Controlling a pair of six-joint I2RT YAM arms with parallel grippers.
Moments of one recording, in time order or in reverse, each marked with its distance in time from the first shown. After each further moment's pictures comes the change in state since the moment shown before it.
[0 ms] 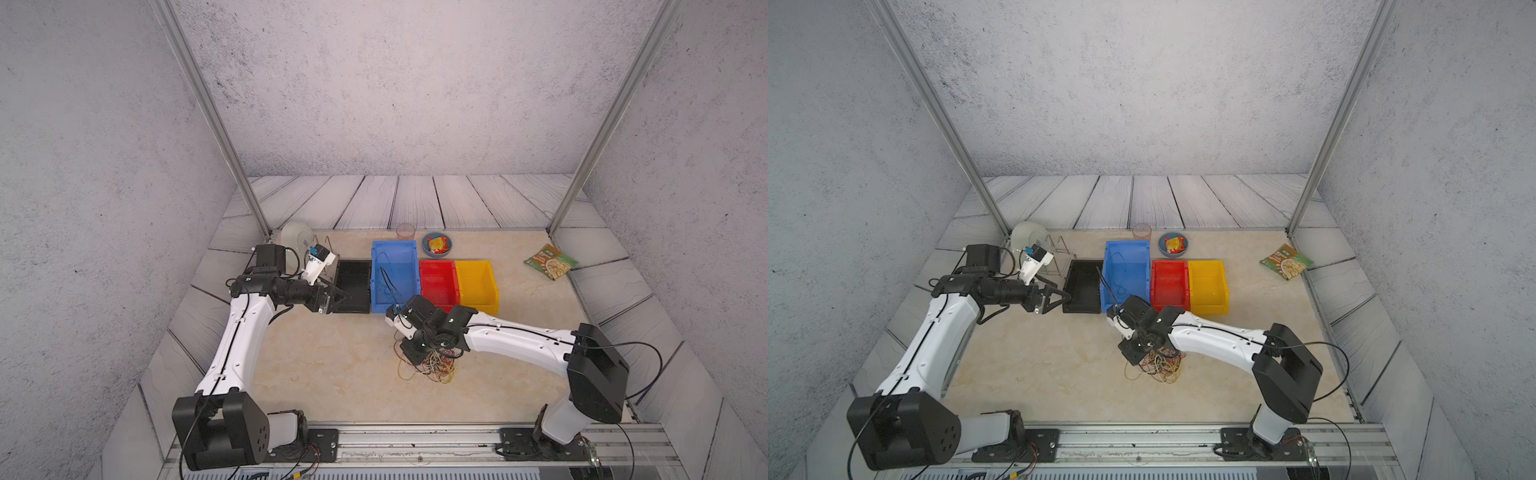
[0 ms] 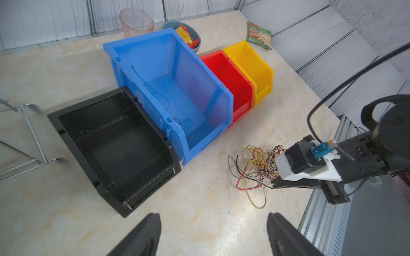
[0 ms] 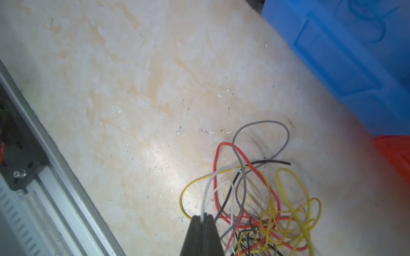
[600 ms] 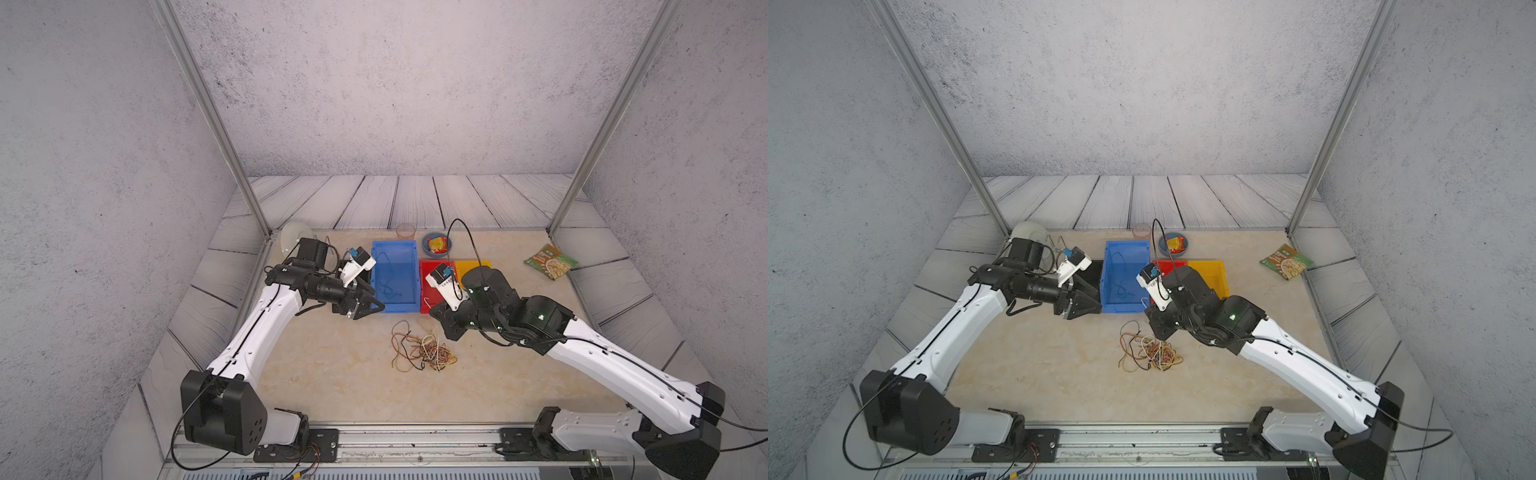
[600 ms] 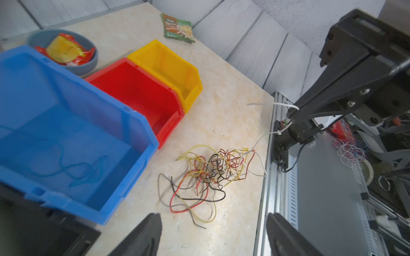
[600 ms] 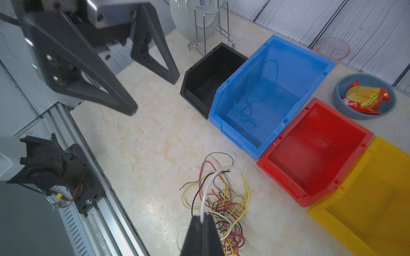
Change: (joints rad) left arm -0.317 0.104 0.078 0.021 0.143 0.007; right arm -0.098 -0.398 0.117 -0.140 0.054 0.000
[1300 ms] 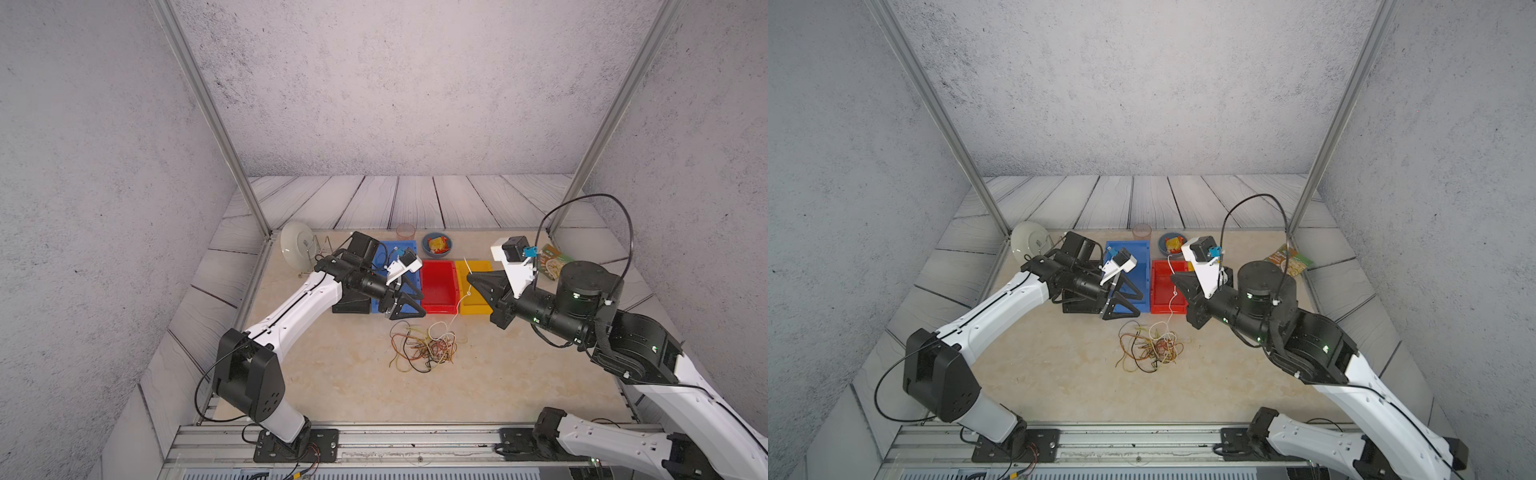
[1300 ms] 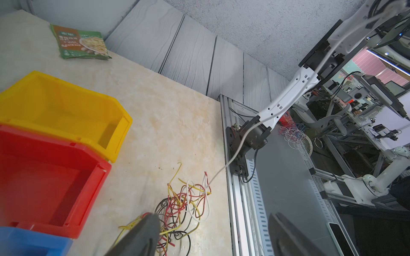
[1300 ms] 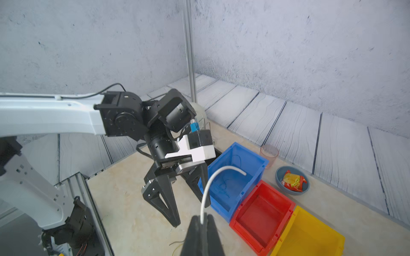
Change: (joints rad) left arm -0.252 0.182 0.125 0.173 0.142 -0.090; right arm -0.002 -0.244 0.168 0.052 0.114 -0.097
